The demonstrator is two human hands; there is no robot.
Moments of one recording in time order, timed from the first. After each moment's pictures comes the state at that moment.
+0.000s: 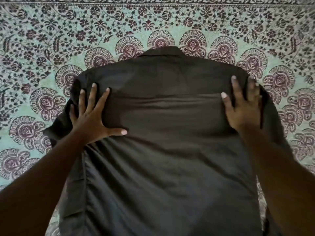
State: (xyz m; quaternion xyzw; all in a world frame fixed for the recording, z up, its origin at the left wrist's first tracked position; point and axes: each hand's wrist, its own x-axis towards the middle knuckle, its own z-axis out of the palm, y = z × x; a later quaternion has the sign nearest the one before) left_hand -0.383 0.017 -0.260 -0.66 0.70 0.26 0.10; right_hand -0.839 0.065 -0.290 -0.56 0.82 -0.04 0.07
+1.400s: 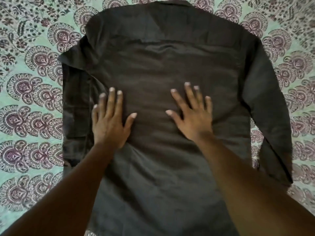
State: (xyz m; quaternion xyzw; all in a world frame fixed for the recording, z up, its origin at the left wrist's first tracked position) left_hand -0.401 0.260 -0.287 -0.70 0.70 0.12 0.00; right_hand -0.678 0.251 -0.290 -0.71 0.70 0.00 0.07
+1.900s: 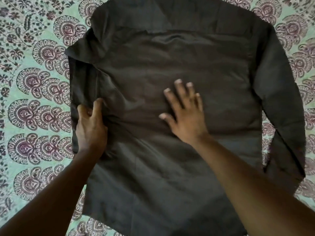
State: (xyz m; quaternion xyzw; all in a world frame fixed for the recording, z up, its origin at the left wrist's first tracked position) left_hand -0.354 0.281 -0.245 -0.78 0.61 0.14 -0.07; right_hand -0.639 0.268 -0.283 -0.77 0.63 -0.04 0.10
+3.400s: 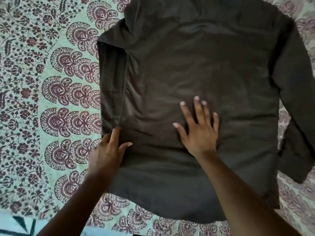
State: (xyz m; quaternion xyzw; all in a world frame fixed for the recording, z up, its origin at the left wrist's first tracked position) left_hand -0.304 0.413 -0.226 -0.73 0.64 0.23 0.01; right_hand -0.590 0.375 -0.280 -0.69 0.71 0.02 0.09
